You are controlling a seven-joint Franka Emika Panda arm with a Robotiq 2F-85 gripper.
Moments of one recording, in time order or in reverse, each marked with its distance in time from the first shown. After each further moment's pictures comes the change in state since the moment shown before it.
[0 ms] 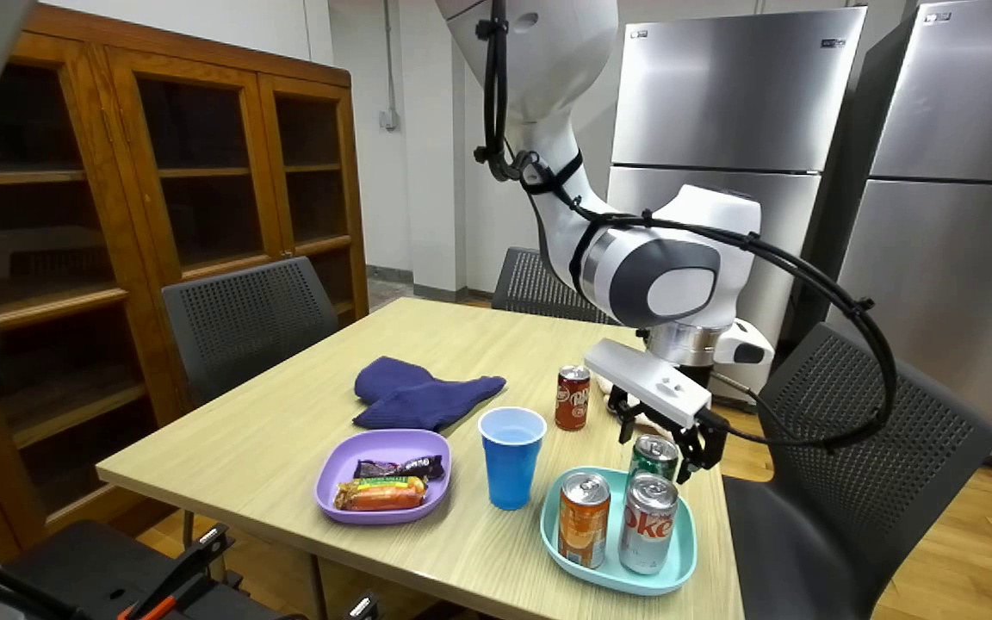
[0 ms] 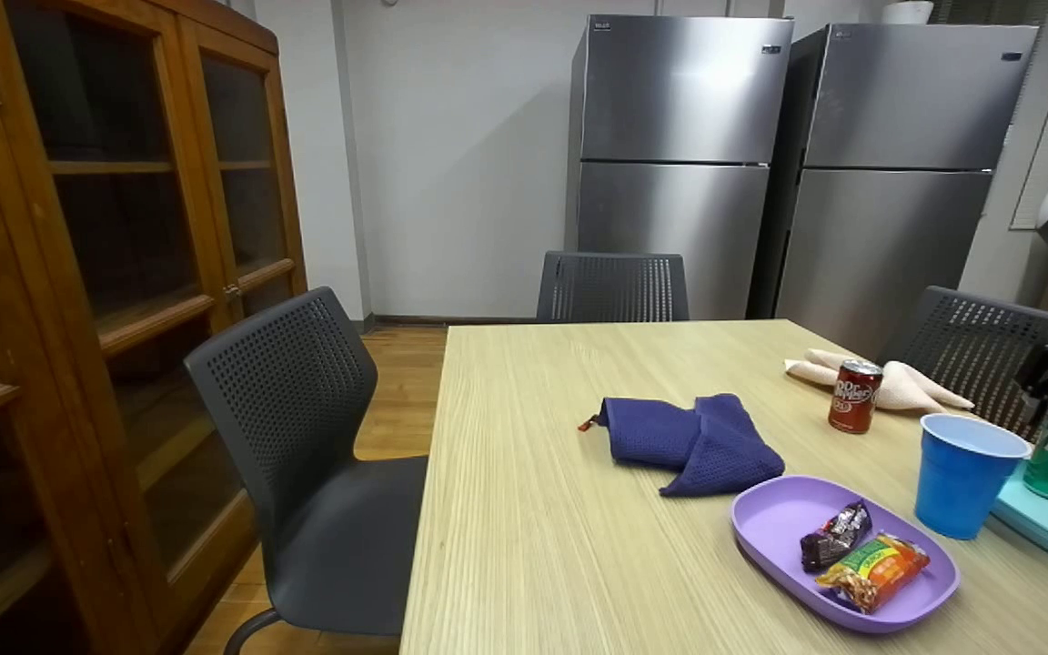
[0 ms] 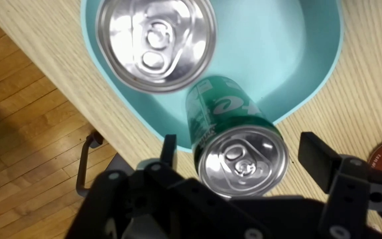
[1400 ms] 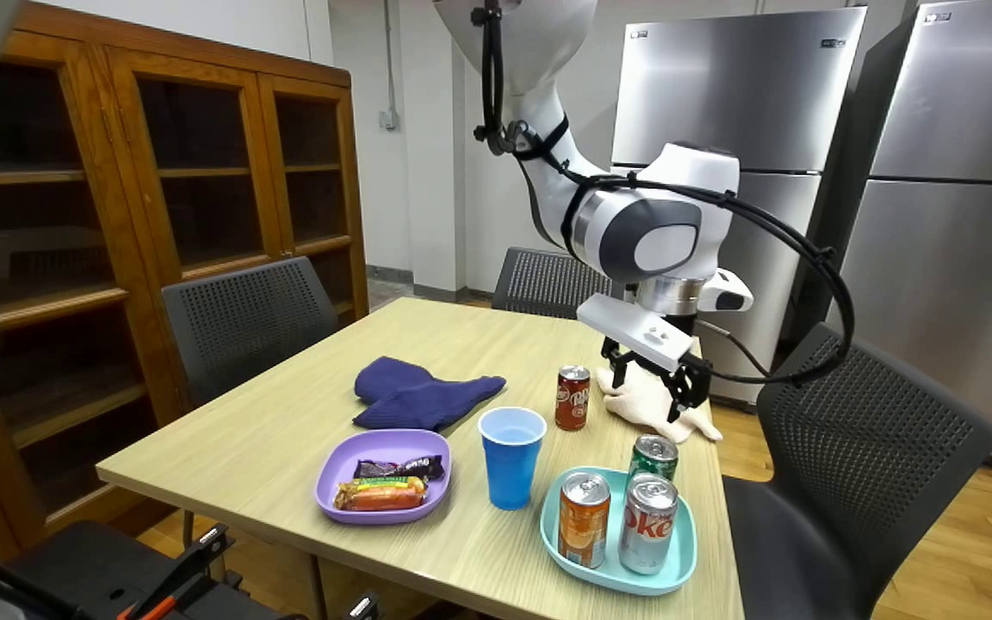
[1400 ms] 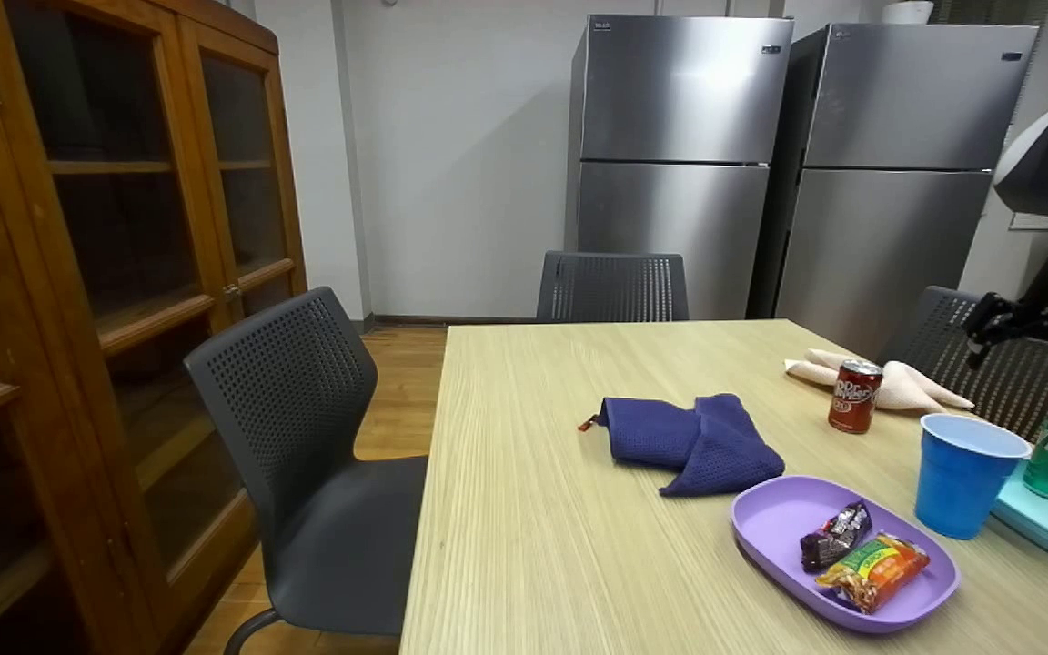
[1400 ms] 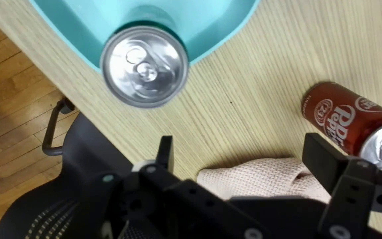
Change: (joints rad) arm 0.037 -0.022 0.042 0.078 0.047 -0.005 0.016
